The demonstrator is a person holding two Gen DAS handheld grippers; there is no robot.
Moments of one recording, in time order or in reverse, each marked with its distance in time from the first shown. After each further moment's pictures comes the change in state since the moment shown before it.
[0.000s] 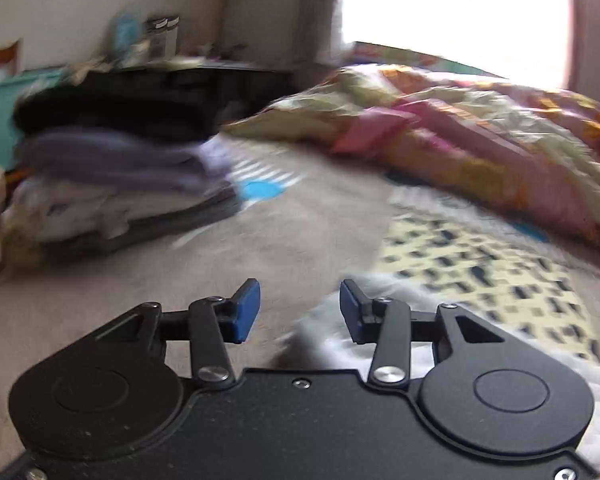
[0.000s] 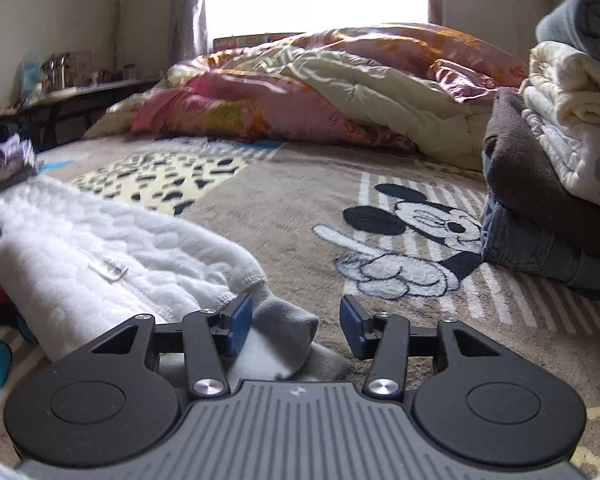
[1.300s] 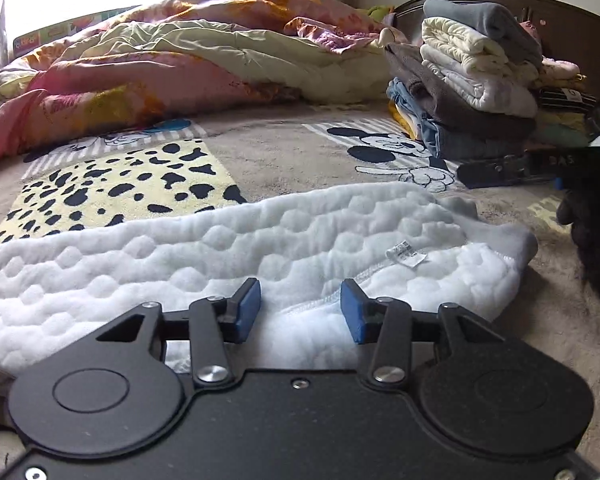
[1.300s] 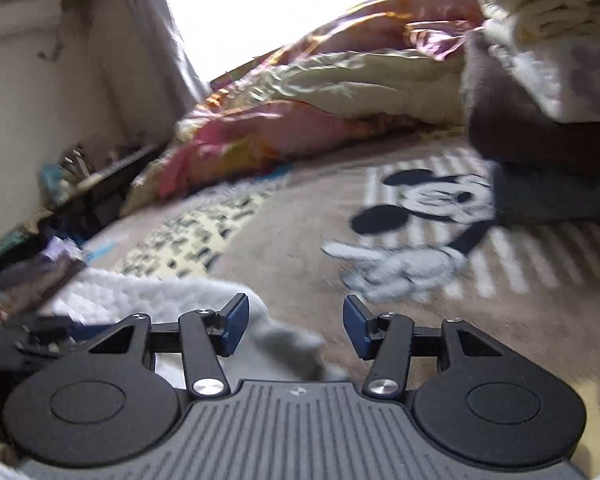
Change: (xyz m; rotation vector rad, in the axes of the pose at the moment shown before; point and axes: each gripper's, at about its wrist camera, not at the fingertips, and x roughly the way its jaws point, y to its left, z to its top) left arm -0.047 -0.153 -0.093 0.528 0.185 -0.744; right arm -0.006 -0.059 0.005 0.311 -0.006 0.243
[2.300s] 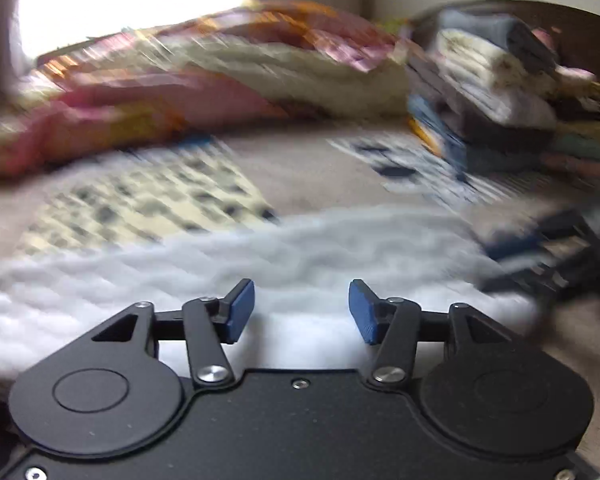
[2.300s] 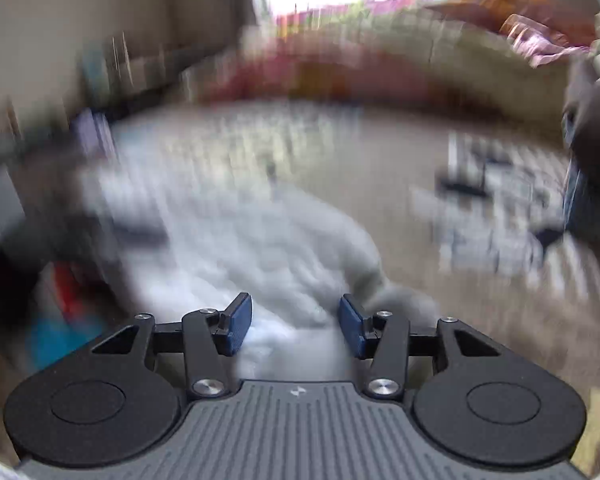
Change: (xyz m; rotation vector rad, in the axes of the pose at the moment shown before) left arm -0.012 0.016 0.006 -0.007 -0.086 0.122; right arm 0.015 0.066 -0.028 -0.284 0.170 0.001
